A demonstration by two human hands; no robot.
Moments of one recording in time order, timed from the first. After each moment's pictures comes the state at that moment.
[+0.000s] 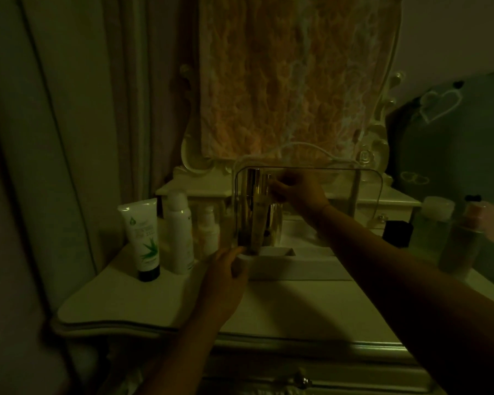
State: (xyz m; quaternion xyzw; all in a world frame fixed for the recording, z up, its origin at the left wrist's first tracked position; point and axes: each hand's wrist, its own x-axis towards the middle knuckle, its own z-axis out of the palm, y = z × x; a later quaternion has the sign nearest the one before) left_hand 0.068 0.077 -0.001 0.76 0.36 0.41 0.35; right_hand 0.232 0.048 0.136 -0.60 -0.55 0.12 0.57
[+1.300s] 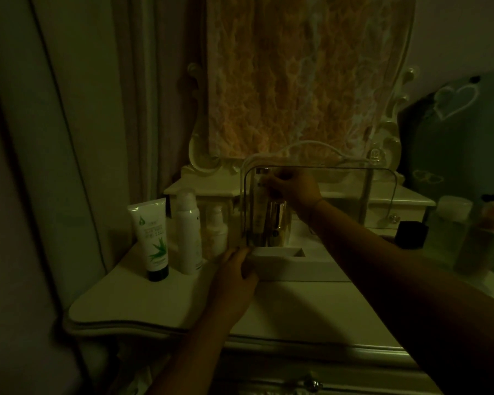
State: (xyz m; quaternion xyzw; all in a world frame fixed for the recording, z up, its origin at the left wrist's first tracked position) left_hand 0.067 0.076 0.001 0.76 0.38 0.37 0.38; right_hand 0.214 0.065 0.141 -0.58 -0.51 0.16 0.62
